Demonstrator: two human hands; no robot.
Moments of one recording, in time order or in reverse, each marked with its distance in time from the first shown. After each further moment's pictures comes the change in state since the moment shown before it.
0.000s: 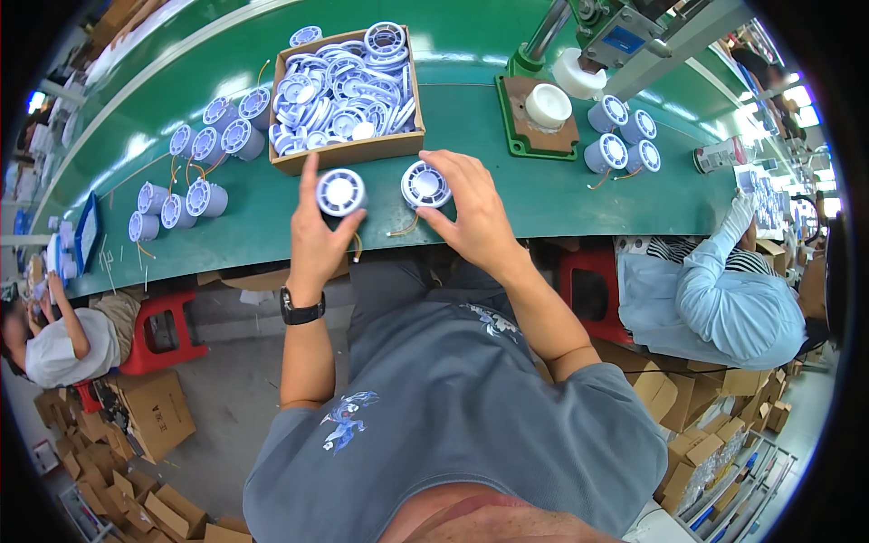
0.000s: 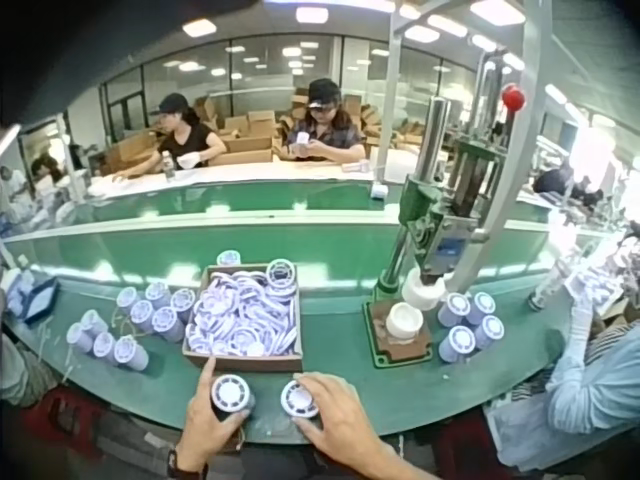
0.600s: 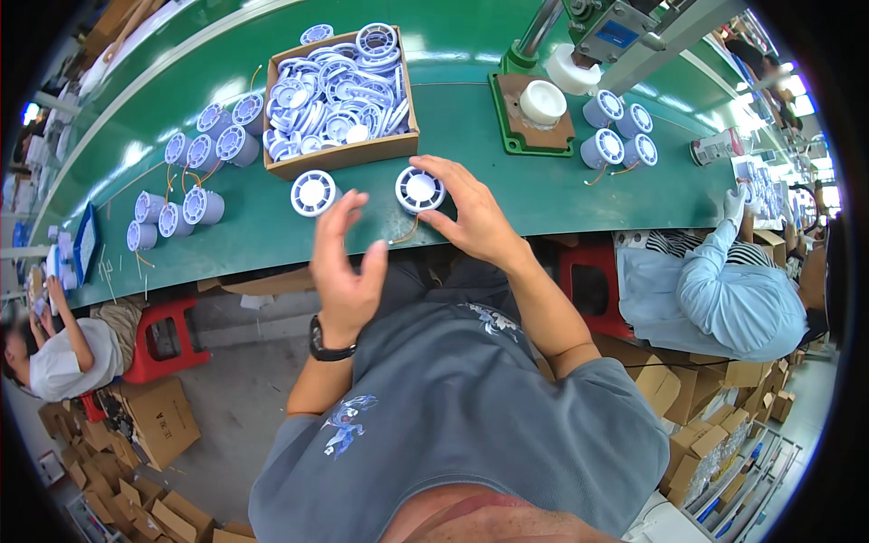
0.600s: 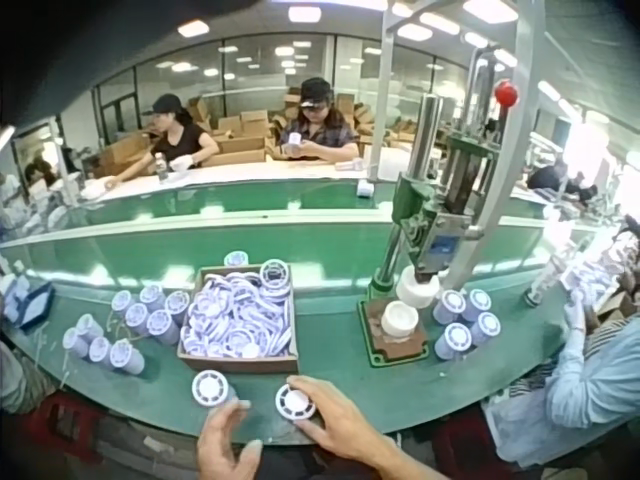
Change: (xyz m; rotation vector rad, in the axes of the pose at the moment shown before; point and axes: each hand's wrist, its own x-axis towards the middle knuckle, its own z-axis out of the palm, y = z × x) left_hand -0.034 0.045 0.027 -0.234 0.140 0.164; right_hand 0.000 0.015 -0.001 0.202 -0.122 0.062
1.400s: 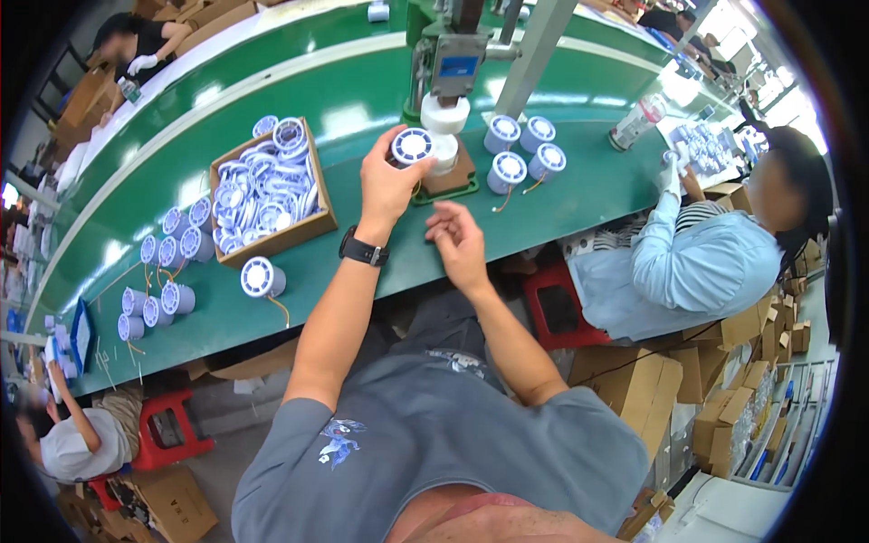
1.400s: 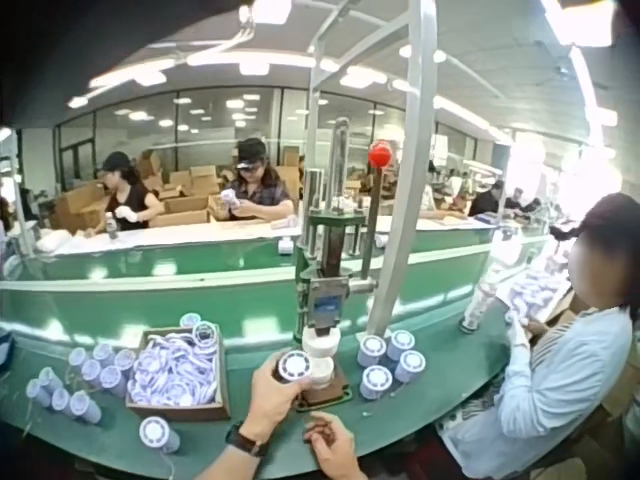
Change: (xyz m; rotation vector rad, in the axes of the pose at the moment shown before) left_hand 0.140 -0.016 0.188 -0.418 -0.202 -0.187; right_hand -0.059 0.063 -0.038 0.530 0.577 0.239
